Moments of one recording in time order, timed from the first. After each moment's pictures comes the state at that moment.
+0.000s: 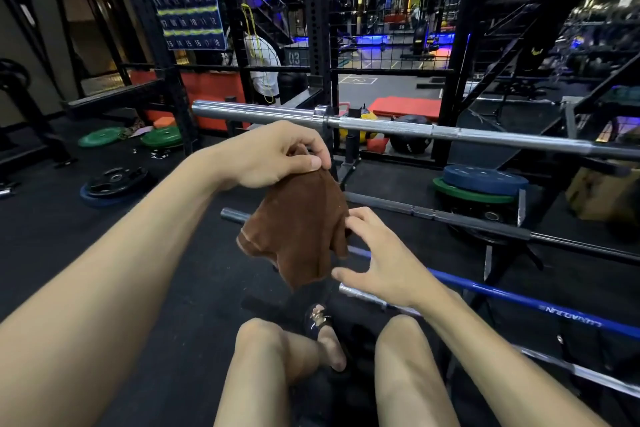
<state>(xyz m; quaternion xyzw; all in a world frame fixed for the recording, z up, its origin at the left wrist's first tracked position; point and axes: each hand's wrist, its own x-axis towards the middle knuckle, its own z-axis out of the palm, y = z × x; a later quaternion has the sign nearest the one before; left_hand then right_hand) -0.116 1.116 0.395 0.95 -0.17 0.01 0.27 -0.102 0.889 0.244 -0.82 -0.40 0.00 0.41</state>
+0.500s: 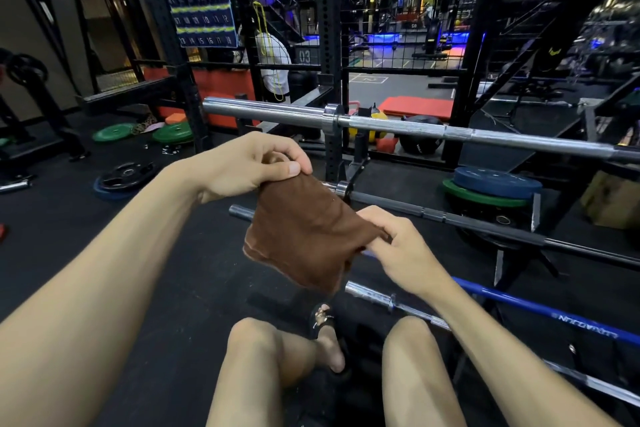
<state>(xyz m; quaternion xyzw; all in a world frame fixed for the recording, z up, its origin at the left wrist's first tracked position) -0.135 1.150 0.378 0.90 -0.11 -0.02 0.41 -0.082 0.895 0.235 -0.71 -0.39 -0.01 0.59</state>
